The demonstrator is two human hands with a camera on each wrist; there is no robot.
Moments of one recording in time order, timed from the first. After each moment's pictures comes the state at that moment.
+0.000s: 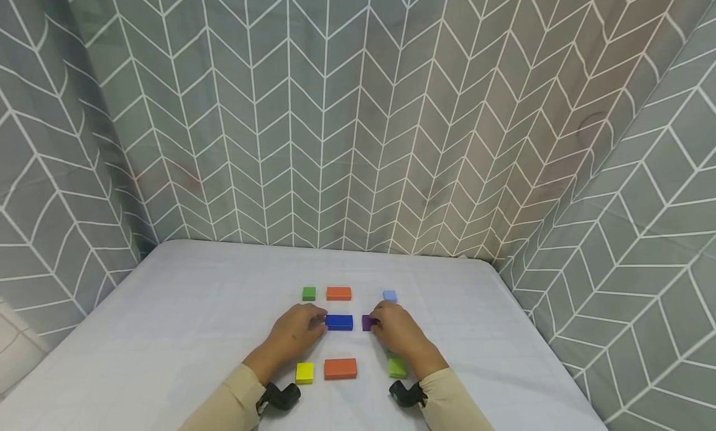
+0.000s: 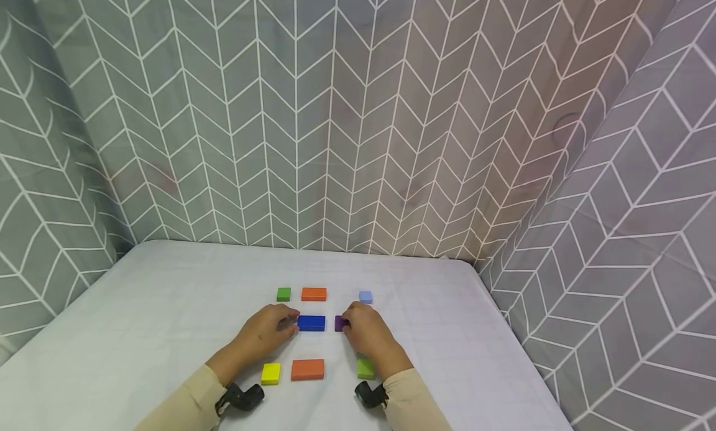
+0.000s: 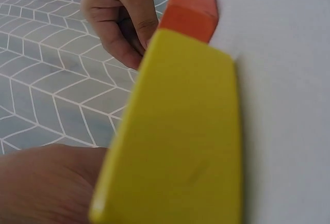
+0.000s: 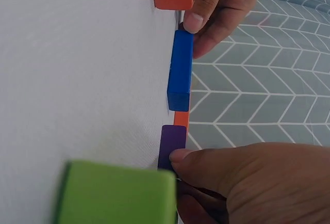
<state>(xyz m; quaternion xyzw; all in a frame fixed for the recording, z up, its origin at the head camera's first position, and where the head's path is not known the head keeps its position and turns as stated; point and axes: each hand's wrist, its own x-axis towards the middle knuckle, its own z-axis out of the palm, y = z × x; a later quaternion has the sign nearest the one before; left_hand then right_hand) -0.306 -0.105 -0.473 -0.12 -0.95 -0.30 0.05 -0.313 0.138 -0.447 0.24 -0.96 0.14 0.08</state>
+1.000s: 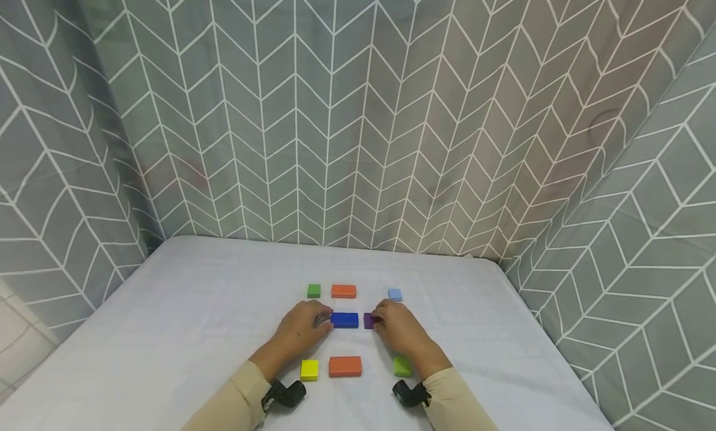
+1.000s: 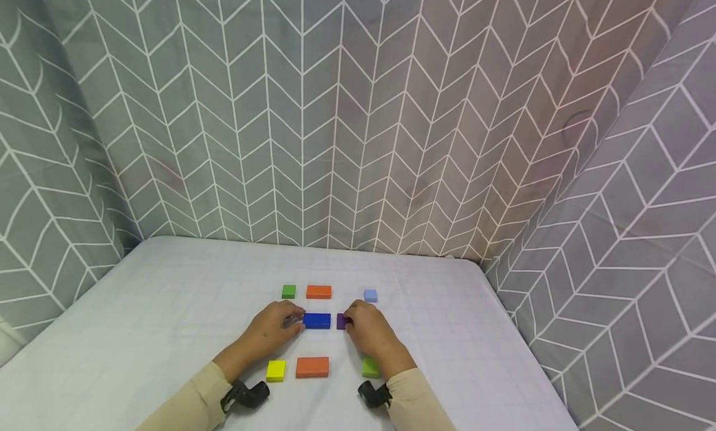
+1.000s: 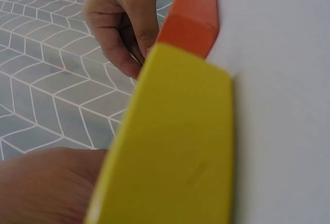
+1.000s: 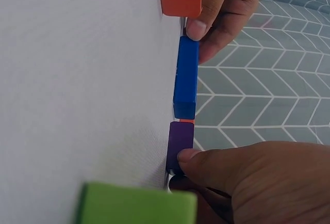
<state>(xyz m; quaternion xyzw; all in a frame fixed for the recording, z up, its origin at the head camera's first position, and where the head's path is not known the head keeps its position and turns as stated) -0.312 -0.105 -0.481 -0.11 -0.94 -0.33 0.05 -0.315 0.133 -0.448 0.23 -0.96 0.16 0.06</state>
